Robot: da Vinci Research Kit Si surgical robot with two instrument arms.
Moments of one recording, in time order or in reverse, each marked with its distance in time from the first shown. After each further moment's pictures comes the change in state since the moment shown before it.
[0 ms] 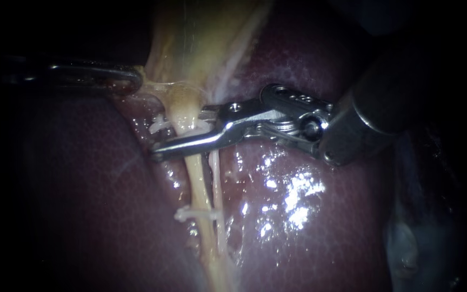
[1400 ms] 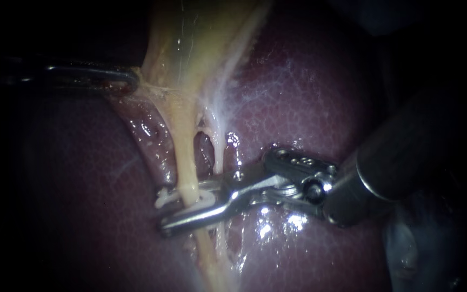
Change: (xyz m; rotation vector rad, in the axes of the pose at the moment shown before) right arm -0.008 -0.005 0.002 0.122 -0.095 0.133; left arm 0.000 0.000 0.000 0.003 0.000 0.006
